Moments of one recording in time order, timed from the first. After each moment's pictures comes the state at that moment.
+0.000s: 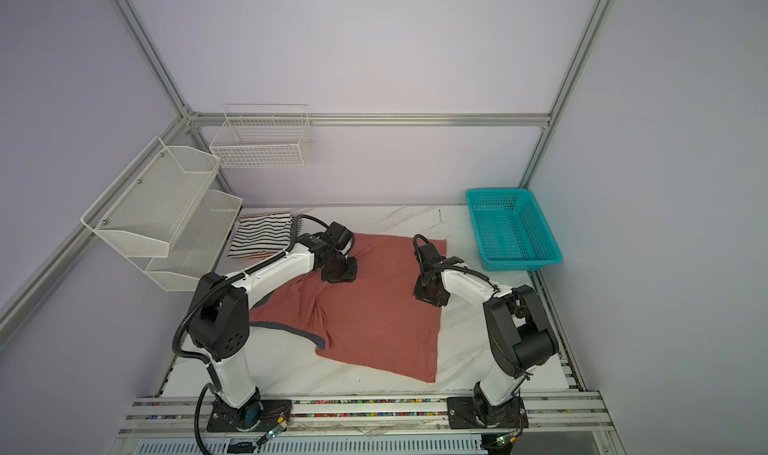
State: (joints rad) left arm -0.52 1.88 1.48 -0.81 0.06 -0.53; right arm 0.42 1.68 1.05 -0.65 0.00 0.74
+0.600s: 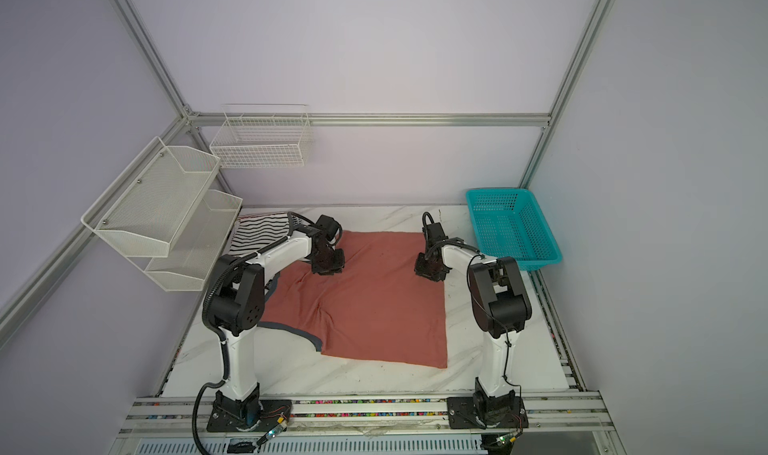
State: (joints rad) left arm -0.36 2.06 1.61 -0.85 0.06 -0.51; right arm 0.28 1.98 1.33 -0.55 -0.13 0.56
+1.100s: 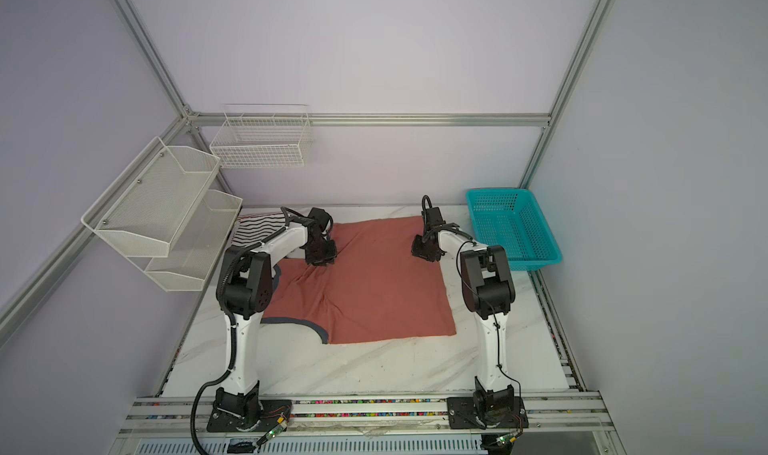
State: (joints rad) left arm -0.26 2.27 1.85 -0.89 0.05 -0.47; right arm 0.25 2.19 1.62 -0.54 -0.16 0.50
